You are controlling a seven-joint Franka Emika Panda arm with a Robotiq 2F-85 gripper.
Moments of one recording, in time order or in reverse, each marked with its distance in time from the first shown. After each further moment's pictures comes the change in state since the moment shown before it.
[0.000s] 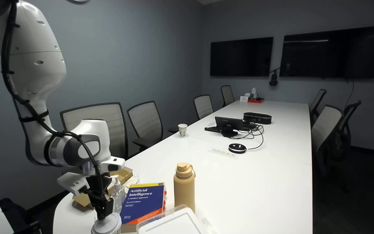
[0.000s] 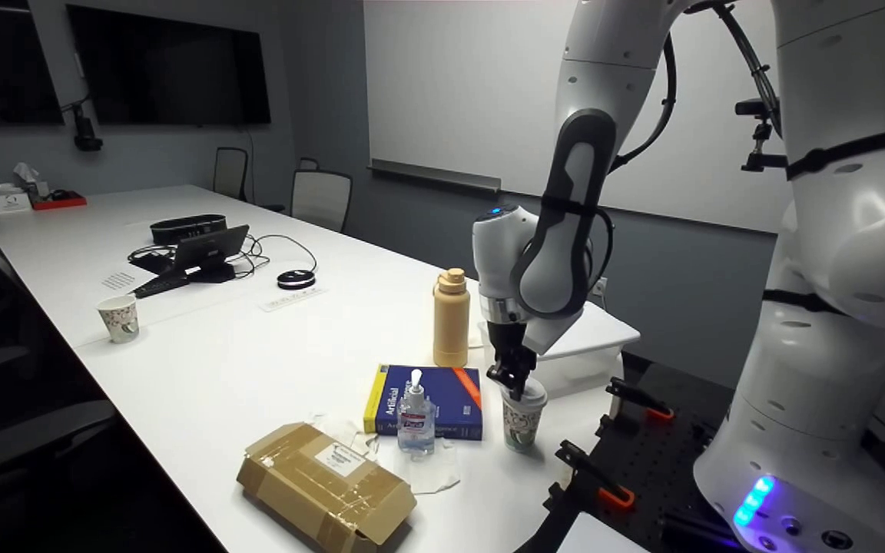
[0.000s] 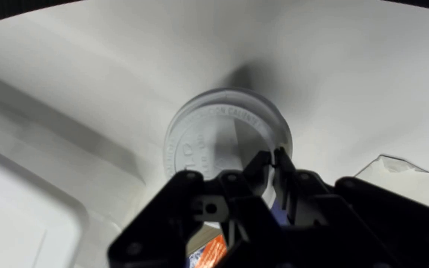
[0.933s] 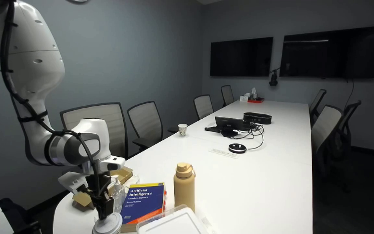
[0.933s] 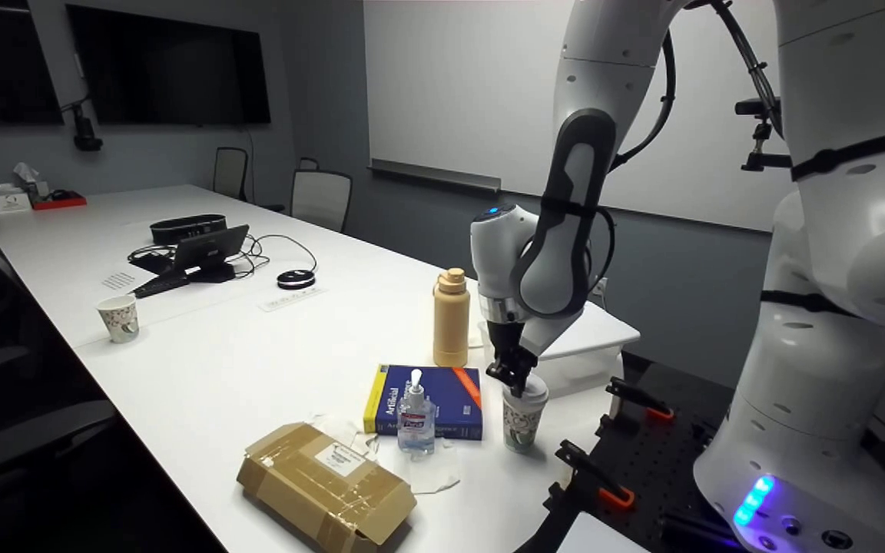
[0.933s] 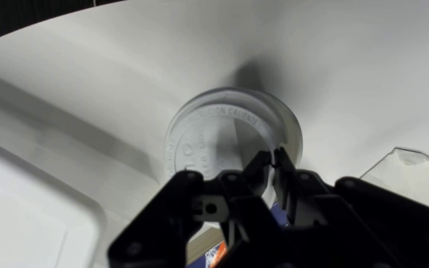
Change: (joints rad) arm 0.101 0.000 -0.091 0.003 -0.013 -0.011 0.073
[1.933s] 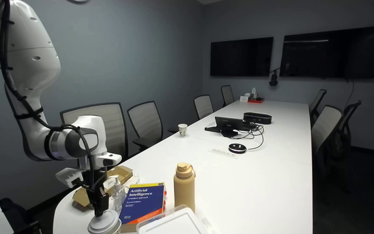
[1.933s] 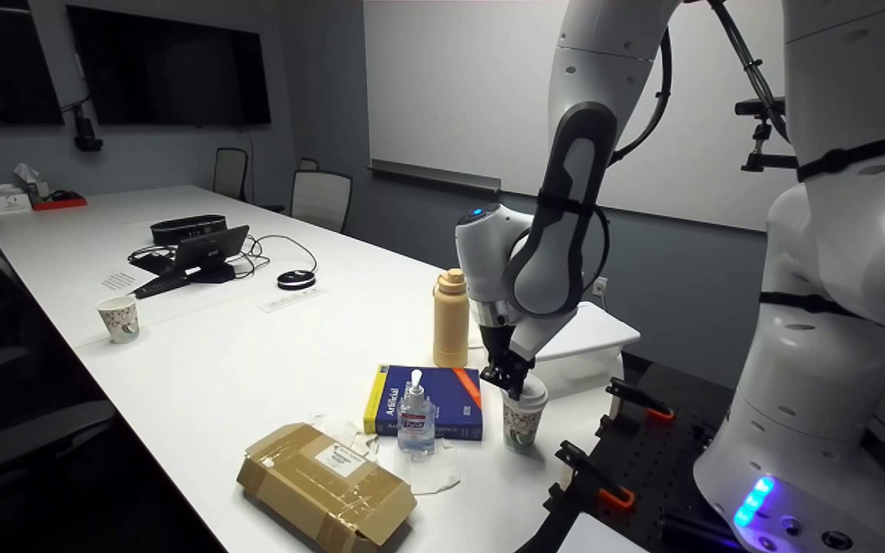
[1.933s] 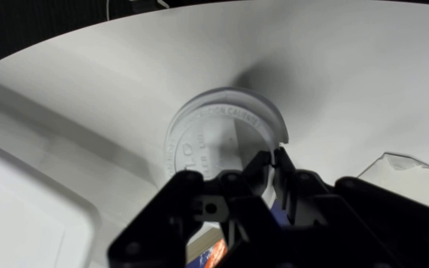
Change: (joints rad) arm 0.066 -0.019 0.002 0.019 -0.021 -0.093 0.103
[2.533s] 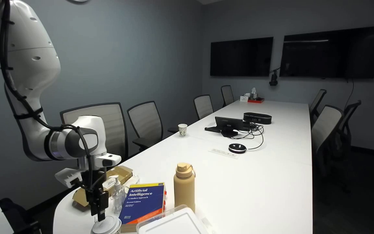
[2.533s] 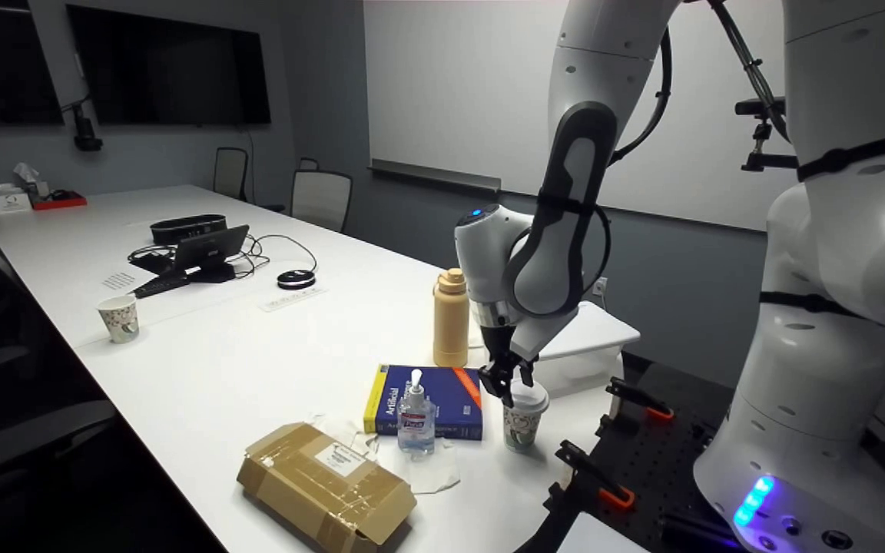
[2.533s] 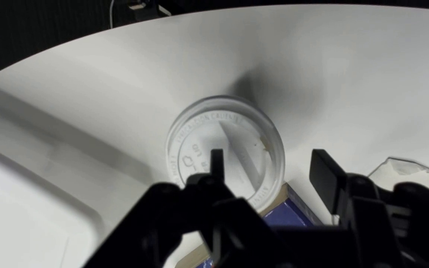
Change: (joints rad) arm -0.001 0.000 0.003 0.000 -0.002 -0.016 0.016
